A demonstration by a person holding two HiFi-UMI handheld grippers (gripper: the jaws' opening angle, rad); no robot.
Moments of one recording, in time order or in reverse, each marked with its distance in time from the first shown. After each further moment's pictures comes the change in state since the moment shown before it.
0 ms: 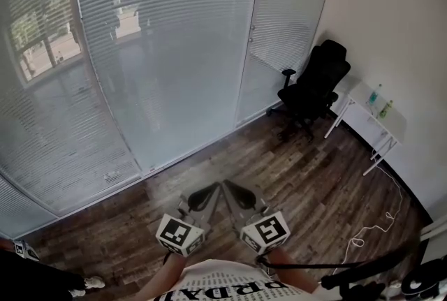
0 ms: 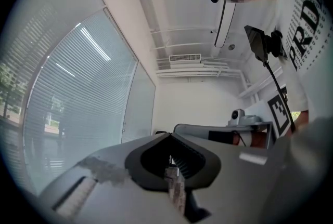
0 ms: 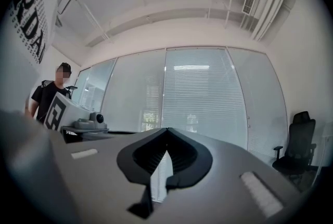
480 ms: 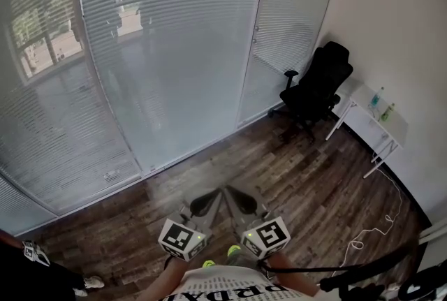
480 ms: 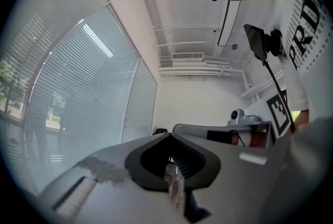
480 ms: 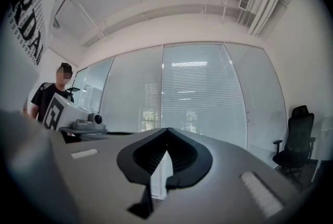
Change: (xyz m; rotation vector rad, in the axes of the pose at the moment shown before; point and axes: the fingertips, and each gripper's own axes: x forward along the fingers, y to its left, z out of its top) left arm -0.018 -0.006 -0.022 -0.032 0.012 0.006; right arm -0.008 0.014 -0.023 0.033 0.031 -0.006
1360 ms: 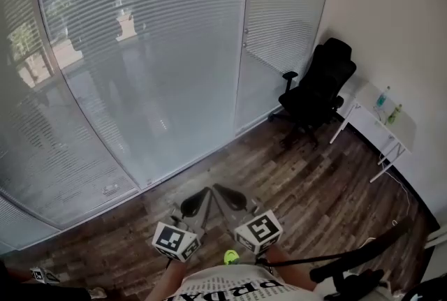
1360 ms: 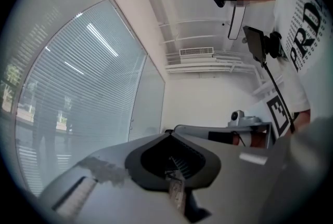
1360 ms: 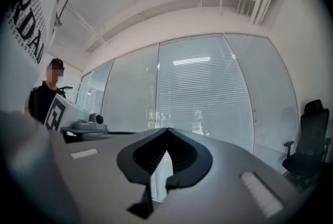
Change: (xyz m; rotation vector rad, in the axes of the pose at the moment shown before) left arm 0.123 0.050 -0.009 -0.001 -0.009 0.095; right arm 0.052 -0.123 -0.005 0.018 0.002 0.109
